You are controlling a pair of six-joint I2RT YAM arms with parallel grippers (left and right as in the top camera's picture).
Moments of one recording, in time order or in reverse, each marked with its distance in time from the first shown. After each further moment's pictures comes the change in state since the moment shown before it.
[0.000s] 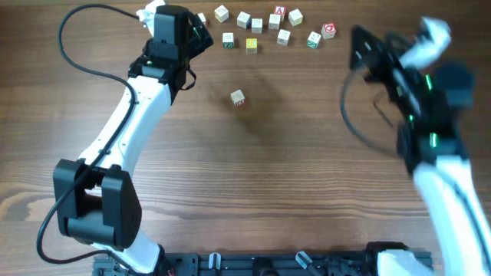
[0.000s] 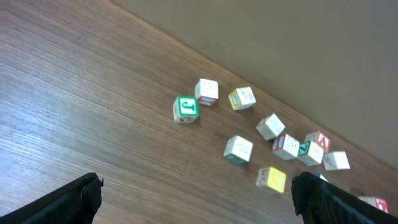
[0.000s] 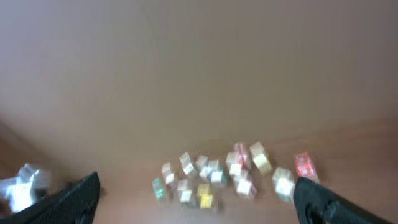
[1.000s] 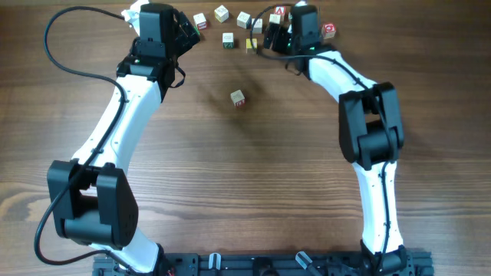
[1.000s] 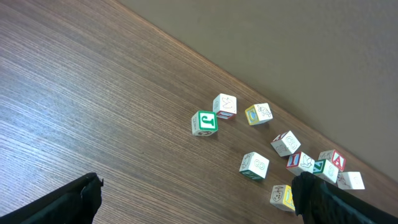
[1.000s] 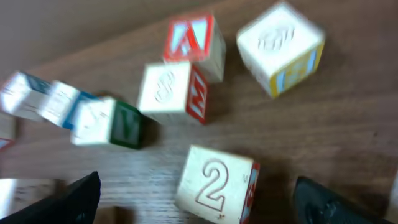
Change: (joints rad) left arm 0.056 0.000 0.000 0.002 0.001 0.000; right arm 0.274 1.220 0.845 -0.147 0.311 -0.013
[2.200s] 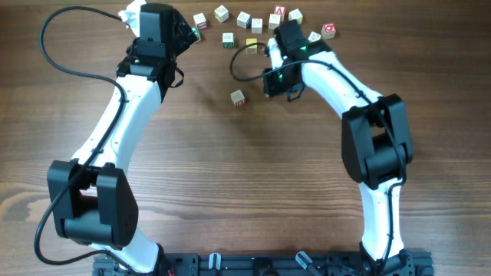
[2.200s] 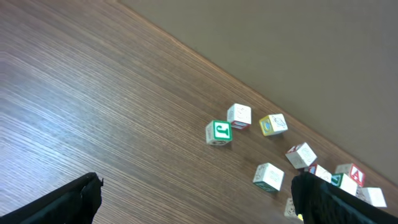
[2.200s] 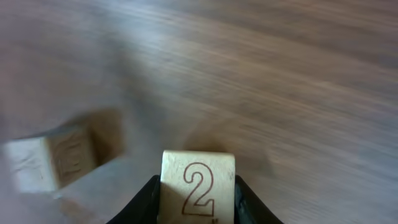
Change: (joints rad) left arm 0.000 0.000 0.000 -0.004 -0.072 0.000; right arm 0.098 -0.204 -0.088 -0.674 -0.196 -0.344
